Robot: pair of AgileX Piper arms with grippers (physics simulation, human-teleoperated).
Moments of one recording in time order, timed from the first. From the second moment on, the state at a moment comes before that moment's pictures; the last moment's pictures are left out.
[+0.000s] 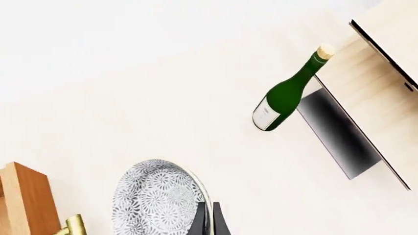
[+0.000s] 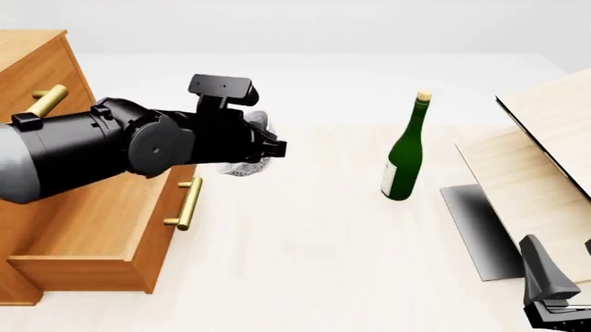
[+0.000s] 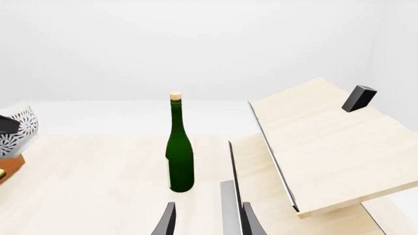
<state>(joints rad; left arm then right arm) -0.62 1.49 -1.10 0.27 -0.19 0.00 0.01 0.00 0.00 0.00</state>
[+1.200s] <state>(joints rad) -0.30 1.26 -0.86 0.21 -0.17 0.00 0.01 0.00 0.00 0.00</state>
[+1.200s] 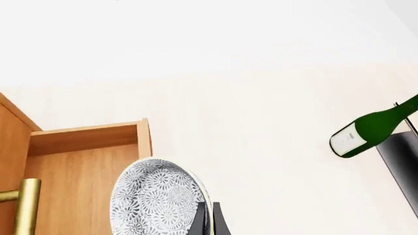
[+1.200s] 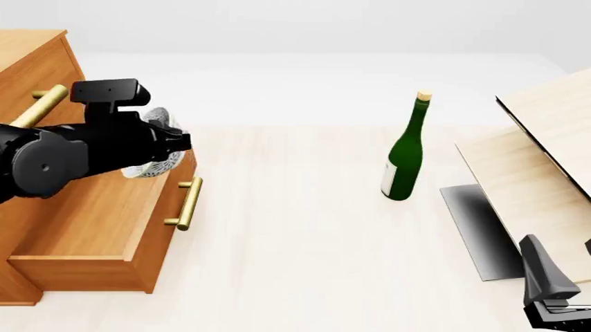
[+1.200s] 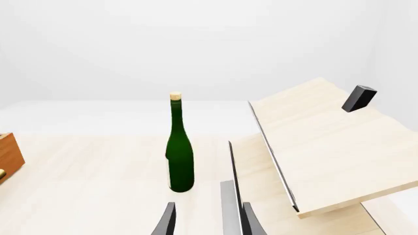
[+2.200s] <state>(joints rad) -0.17 1.08 -0.66 0.16 -0.22 0.00 0.01 0.00 0.00 0.00</state>
